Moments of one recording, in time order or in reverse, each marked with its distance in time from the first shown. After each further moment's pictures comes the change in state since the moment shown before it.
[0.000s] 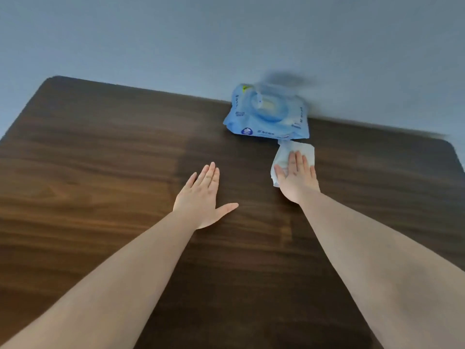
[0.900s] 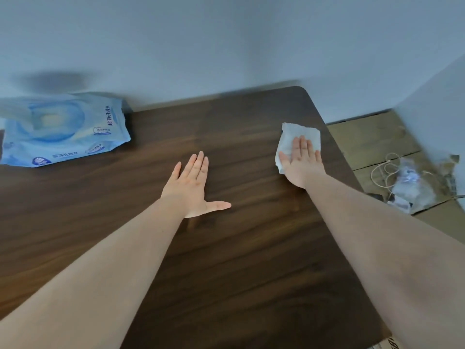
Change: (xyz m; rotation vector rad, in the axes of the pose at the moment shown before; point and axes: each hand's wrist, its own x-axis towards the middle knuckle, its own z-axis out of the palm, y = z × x) left_hand 0.139 0.312 0.004 0.205 -0.154 0.312; right_hand 0.000 0.373 -0.028 0.132 -0.015 0.349
